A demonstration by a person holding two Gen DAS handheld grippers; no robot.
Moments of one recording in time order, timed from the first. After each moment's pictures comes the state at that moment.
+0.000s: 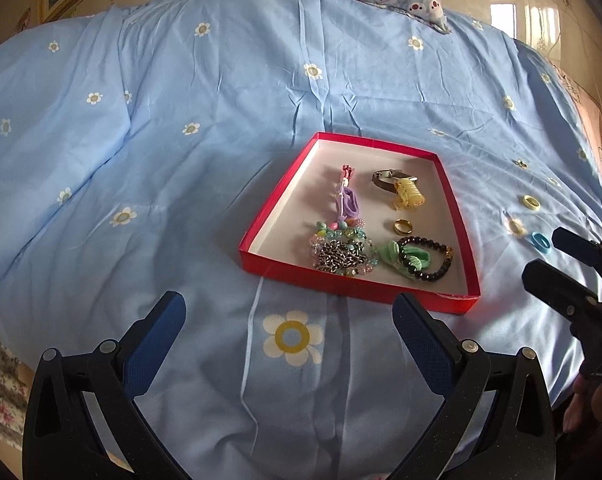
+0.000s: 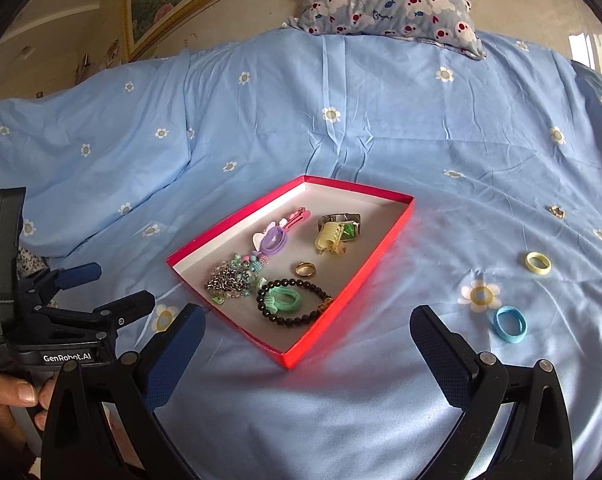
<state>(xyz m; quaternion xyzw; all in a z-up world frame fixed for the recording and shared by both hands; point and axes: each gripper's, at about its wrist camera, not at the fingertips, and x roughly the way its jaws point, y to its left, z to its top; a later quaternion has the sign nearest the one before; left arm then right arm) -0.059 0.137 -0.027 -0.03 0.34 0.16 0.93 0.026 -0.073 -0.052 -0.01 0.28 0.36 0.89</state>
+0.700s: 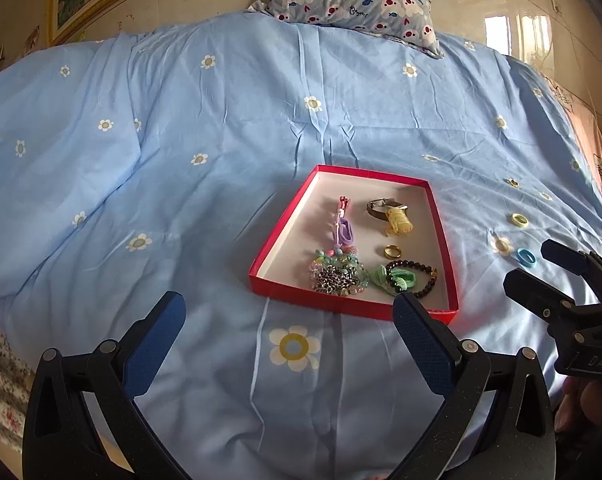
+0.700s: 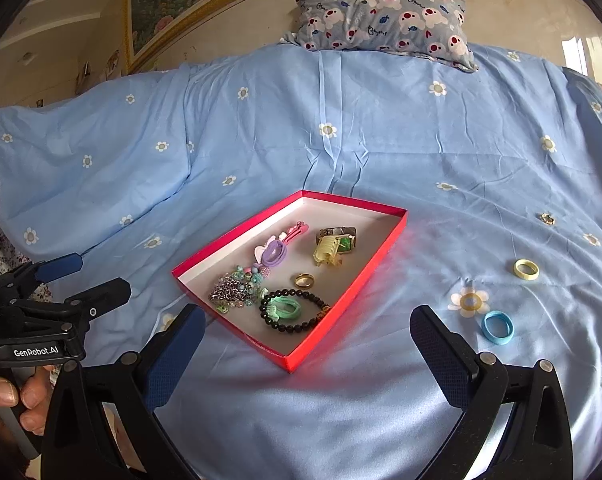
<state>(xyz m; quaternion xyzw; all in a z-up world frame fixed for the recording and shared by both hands) -0.079 0.126 0.001 -0.01 0.30 0.17 0.94 0.018 -0.084 -0.042 0.00 0.26 0.35 0.90</state>
